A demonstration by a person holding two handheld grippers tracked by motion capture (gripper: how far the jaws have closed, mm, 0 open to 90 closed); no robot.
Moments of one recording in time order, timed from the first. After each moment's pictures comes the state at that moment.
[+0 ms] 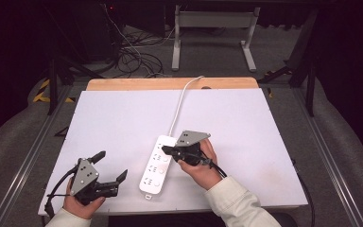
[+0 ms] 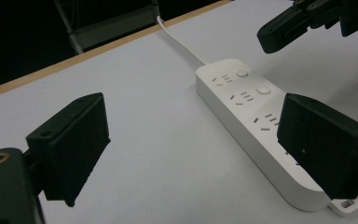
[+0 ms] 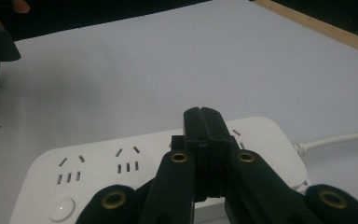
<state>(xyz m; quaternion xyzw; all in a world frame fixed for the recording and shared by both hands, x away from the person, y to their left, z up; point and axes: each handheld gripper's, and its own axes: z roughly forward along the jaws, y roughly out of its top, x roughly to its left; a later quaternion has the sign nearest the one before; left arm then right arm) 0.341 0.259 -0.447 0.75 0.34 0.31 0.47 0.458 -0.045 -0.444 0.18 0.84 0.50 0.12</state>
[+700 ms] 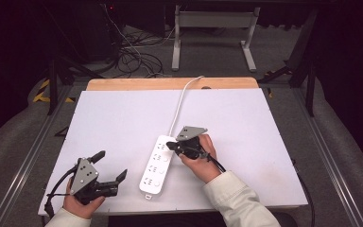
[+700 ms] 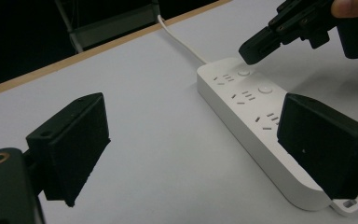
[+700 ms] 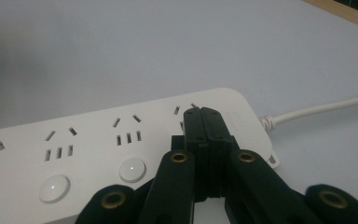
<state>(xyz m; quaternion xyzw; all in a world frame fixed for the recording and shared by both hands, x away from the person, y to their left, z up) 0.342 0.260 -0.448 0.75 0.35 0.31 0.47 0.485 -0.045 -0.463 0.21 0.85 0.46 0.13</state>
